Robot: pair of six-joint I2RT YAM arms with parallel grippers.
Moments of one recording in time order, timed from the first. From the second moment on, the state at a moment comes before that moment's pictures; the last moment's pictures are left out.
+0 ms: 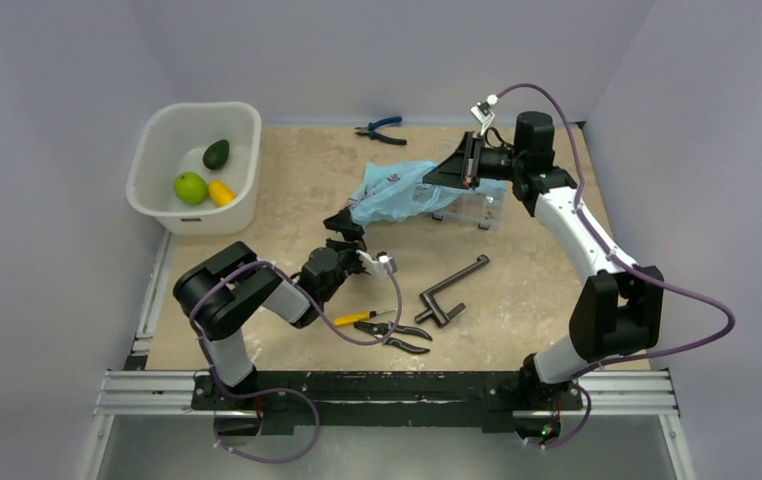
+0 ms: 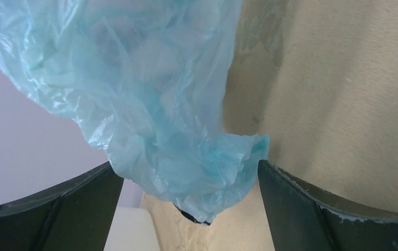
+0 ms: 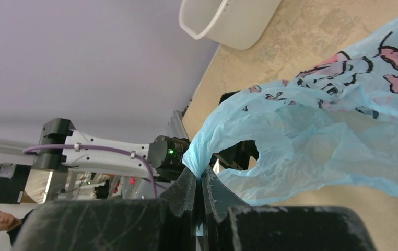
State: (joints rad) left arm -0.73 1.76 0.44 1.17 -0.21 1.11; right arm 0.16 1.53 1.27 -0.10 -1.05 0.68
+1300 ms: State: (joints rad) left arm -0.27 1.31 1.10 -0.41 0.85 0.30; right arm -0.04 1.43 1.53 -0.63 -0.94 -0.04
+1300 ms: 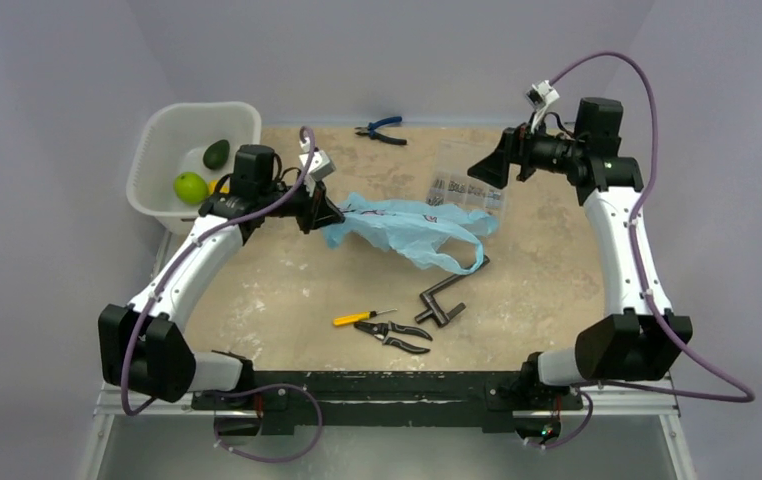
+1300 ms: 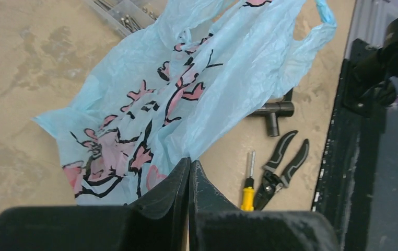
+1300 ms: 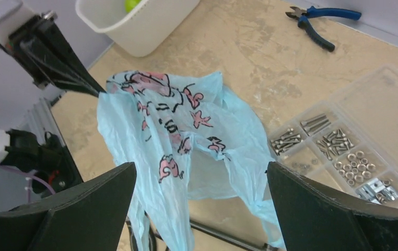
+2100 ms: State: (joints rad) left arm -0.30 1.50 1.36 -0.46 1.09 -0.21; right arm 0.69 1.41 1.16 -0.25 -0.48 -0.52
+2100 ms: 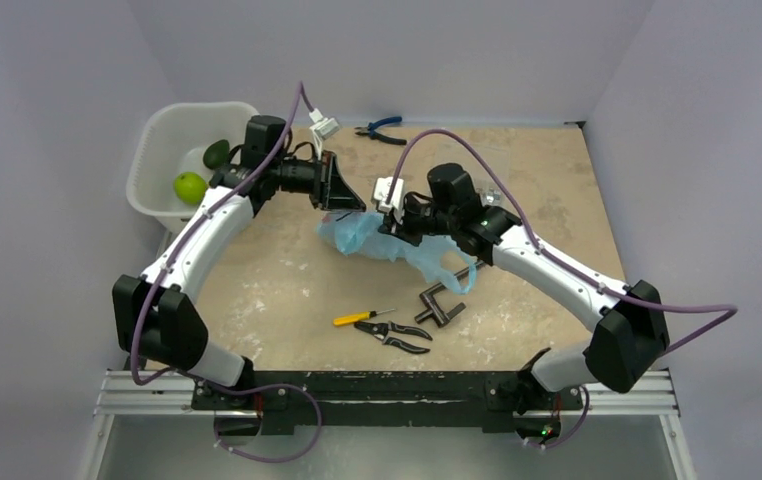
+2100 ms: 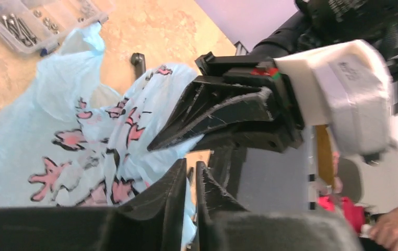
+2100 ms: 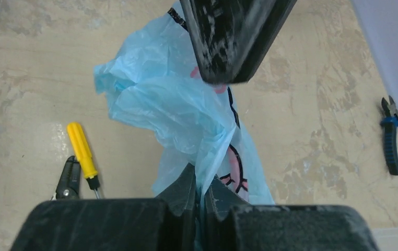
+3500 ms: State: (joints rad) left arm -0.16 1.38 1.48 -0.44 0.94 0.15; right arm 0.50 1.31 1.33 -0.42 -0.69 -0.55
